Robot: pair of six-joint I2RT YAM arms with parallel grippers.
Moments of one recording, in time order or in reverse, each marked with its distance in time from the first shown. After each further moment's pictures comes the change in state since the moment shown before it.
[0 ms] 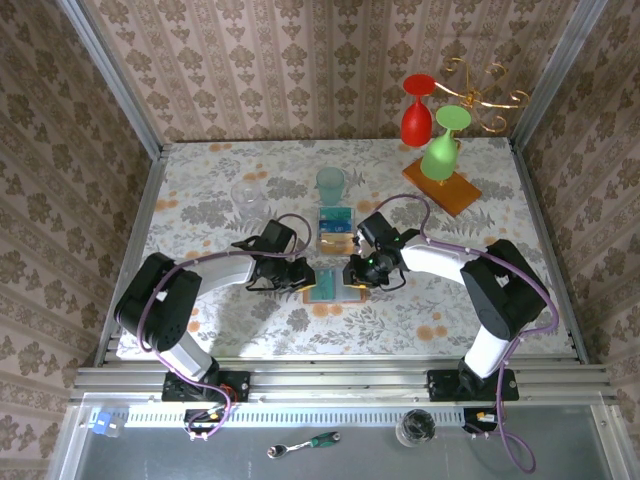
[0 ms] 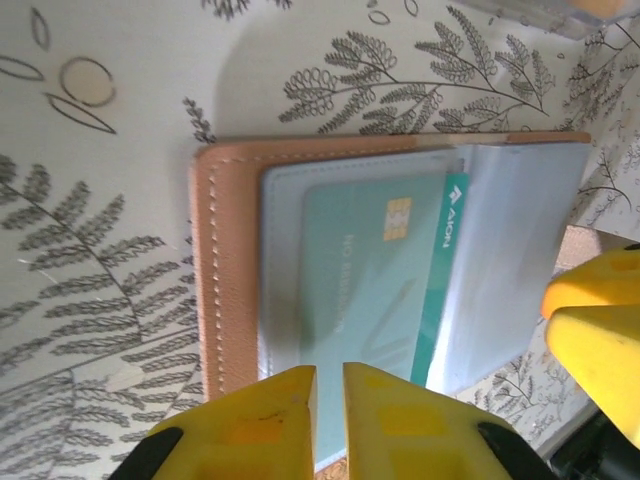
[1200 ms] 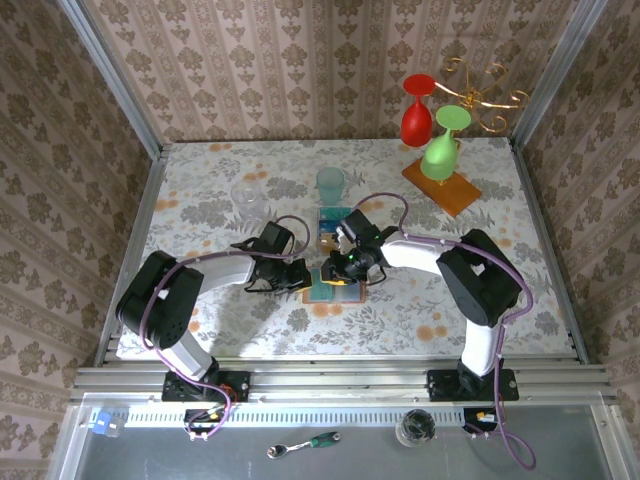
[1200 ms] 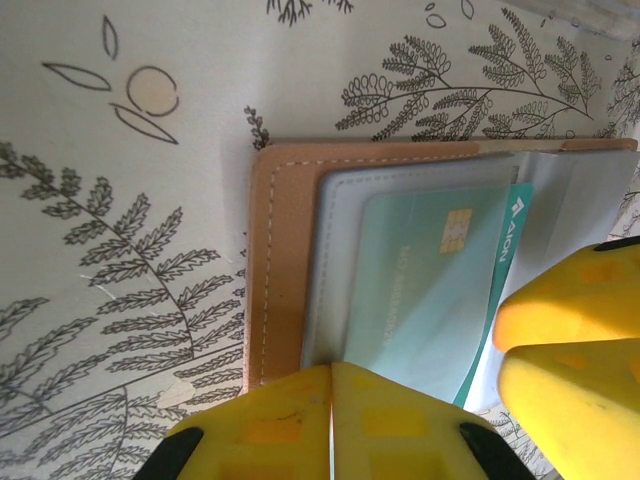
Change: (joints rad) left arm 0.013 0.016 -0.021 0.018 -0.006 0.026; right arm 0.070 0.154 0.123 0.103 -0.080 0.076
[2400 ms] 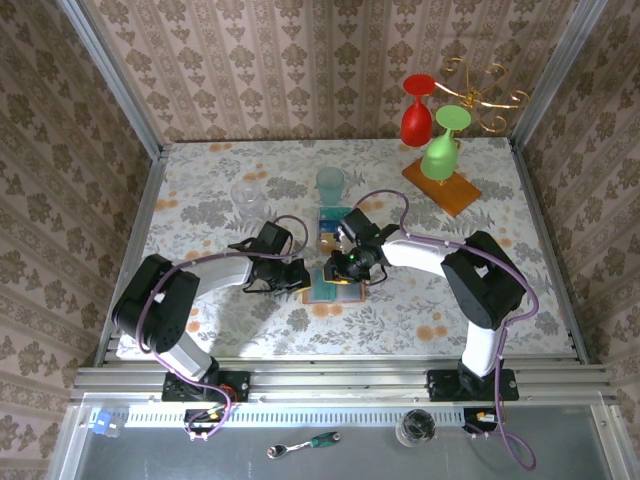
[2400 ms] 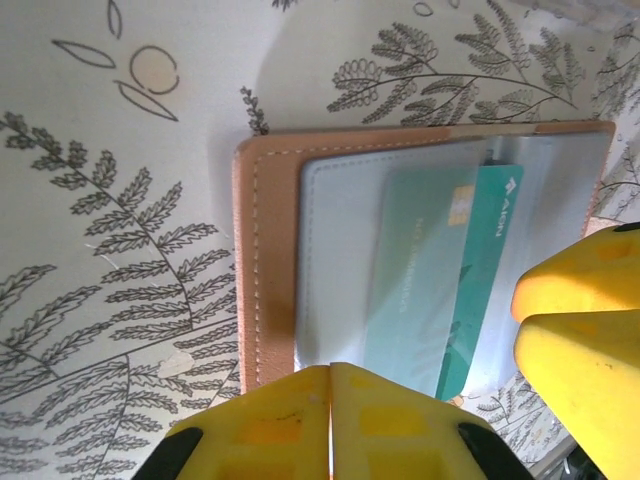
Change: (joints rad) left arm 0.006 -0.034 -0.006 -0.017 0.010 0.000; right arm 0.005 -0.039 0.016 -0.081 0.075 -0.034
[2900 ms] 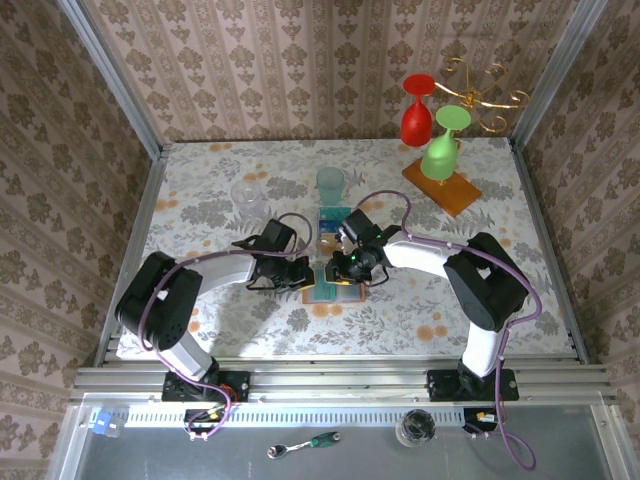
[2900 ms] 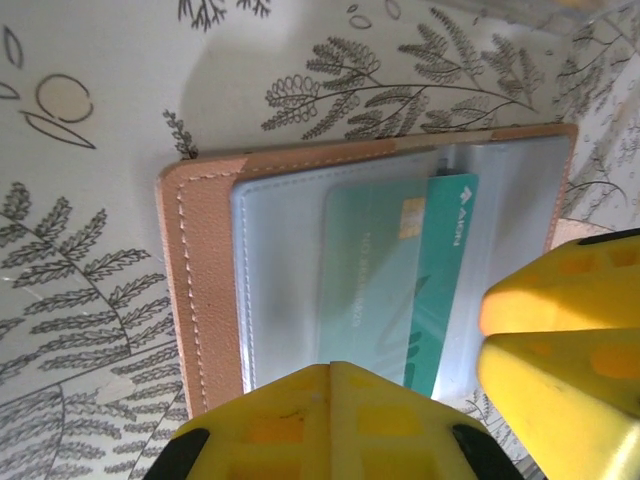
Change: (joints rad) left arm -0.019 0.033 0.032 0.007 0.013 -0.003; right arm -0.001 -0.013 -0.018 -0.001 0.006 0.000
